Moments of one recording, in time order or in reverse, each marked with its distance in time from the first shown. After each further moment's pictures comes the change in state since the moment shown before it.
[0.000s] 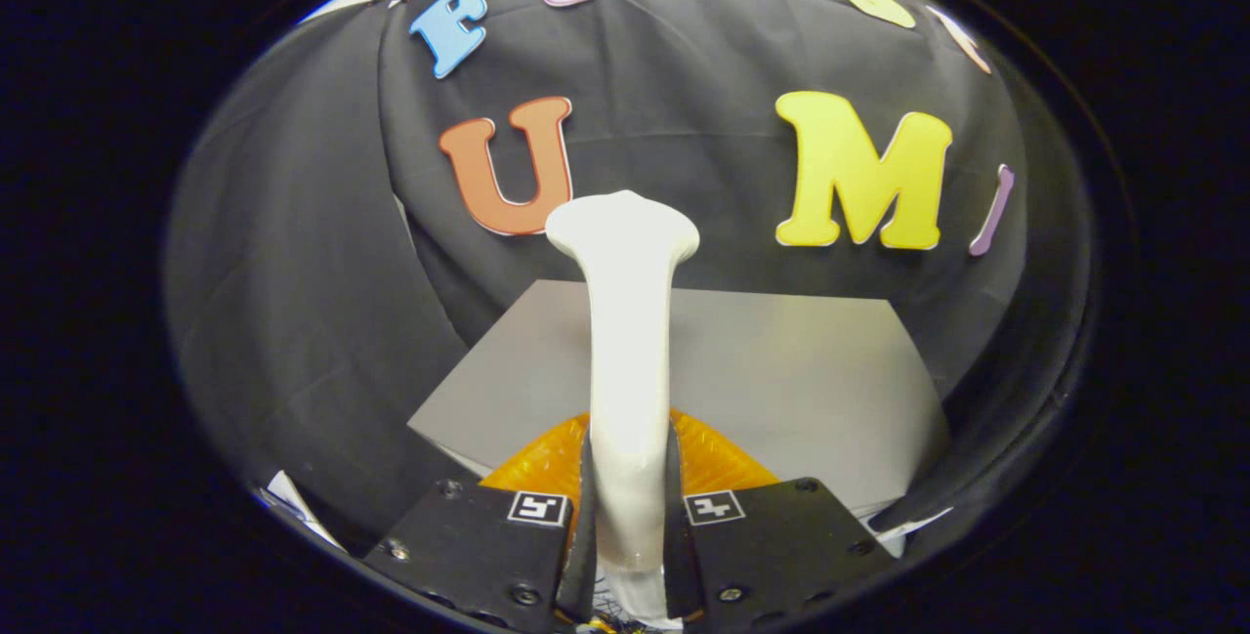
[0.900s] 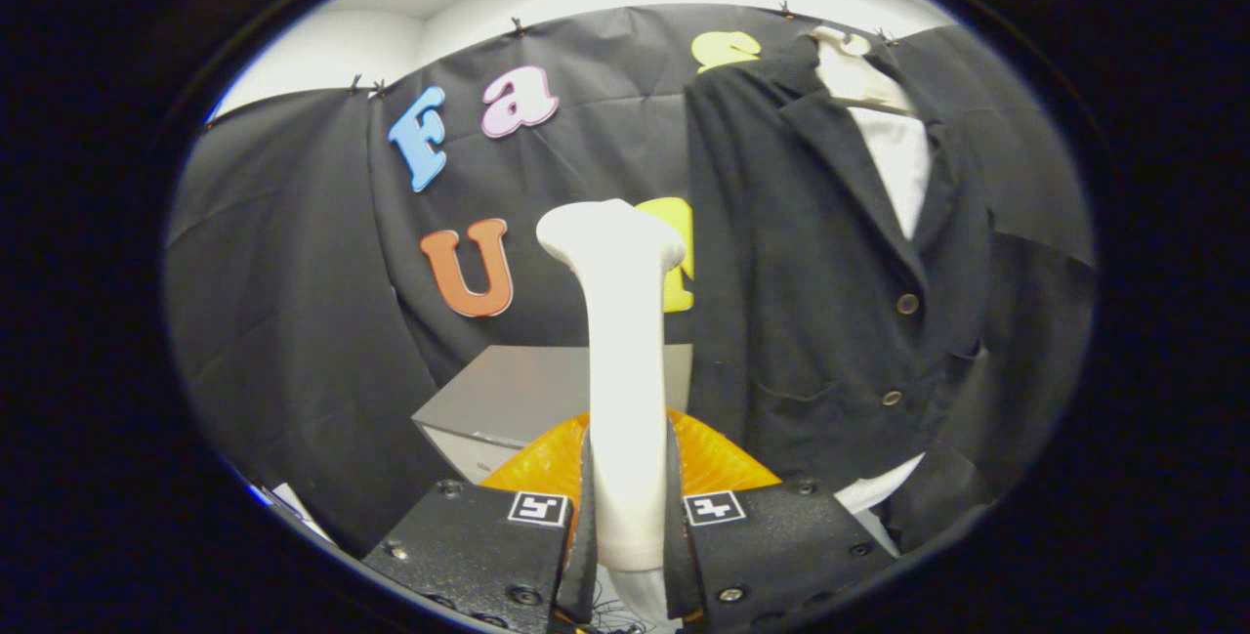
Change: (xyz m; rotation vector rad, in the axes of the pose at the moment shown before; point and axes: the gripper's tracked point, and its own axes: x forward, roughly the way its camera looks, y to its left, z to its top) arm -0.248 -0.171 -0.004 0.095 -0.255 -0.093
